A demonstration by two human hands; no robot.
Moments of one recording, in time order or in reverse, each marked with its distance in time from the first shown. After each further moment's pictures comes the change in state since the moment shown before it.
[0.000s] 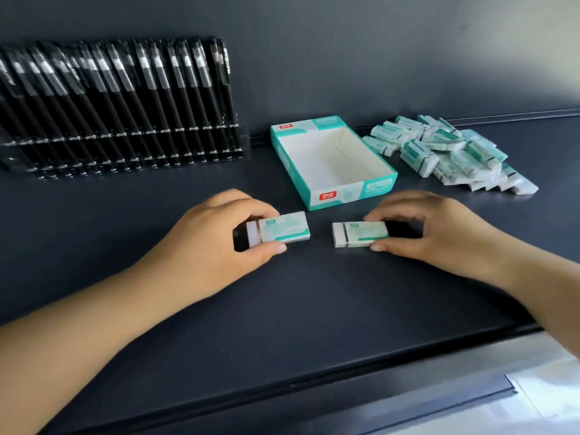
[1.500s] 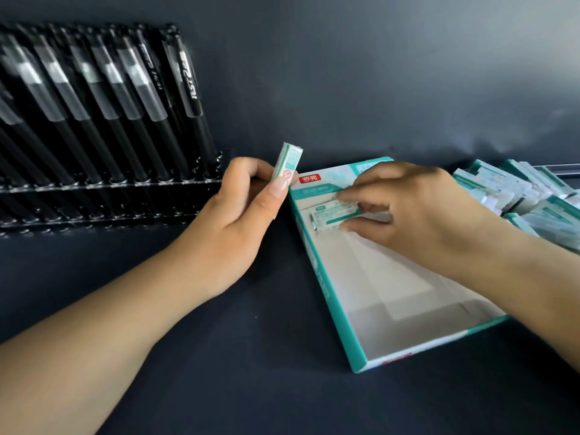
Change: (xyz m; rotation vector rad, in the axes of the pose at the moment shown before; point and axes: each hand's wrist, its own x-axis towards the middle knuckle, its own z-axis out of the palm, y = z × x) left_hand 0.135 -0.061 0.041 -0.562 0.076 -0.267; right_hand 0.169 0.037 0.011 -0.398 0.113 -0.360
